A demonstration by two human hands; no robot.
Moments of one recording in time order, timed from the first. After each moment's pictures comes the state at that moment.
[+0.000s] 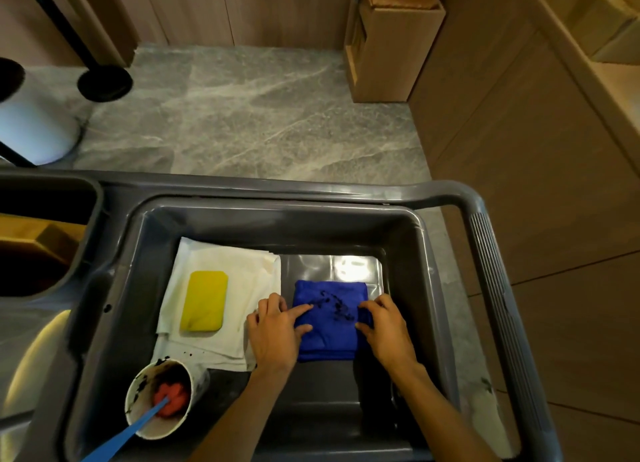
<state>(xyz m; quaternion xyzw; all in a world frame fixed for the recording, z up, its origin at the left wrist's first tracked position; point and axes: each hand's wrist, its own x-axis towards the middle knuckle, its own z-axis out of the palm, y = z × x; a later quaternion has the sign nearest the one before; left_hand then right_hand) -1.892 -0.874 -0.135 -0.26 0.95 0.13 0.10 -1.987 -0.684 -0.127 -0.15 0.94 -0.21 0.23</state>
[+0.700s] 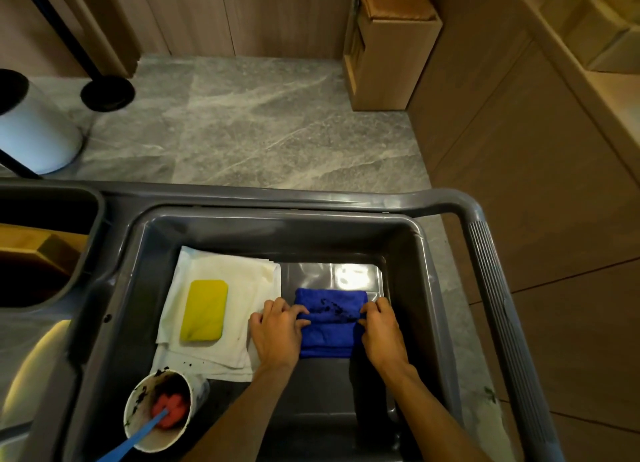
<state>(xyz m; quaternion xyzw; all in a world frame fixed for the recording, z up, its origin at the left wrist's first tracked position) -1.911 -0.874 -0.139 -0.27 0.95 0.14 0.08 -1.992 -0.695 -0.138 -0.13 0.95 -0.21 0.20</state>
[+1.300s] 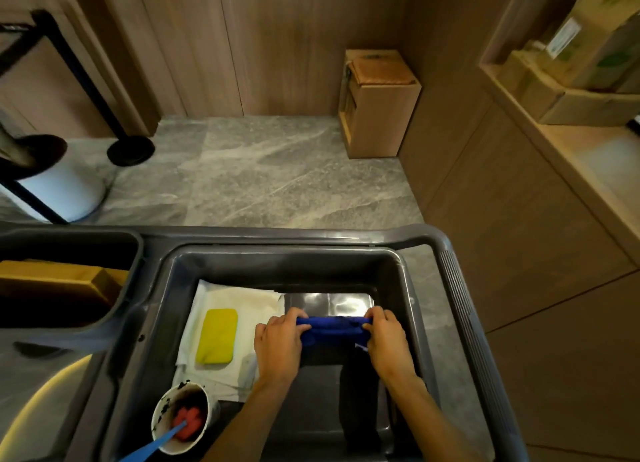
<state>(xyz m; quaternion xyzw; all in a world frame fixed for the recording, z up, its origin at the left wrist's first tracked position) -1.907 -0.879 -0.068 -0.26 0.94 0.24 -0.02 -1.990 -0.692 -0.045 -0.14 0.94 -0.26 0.17</state>
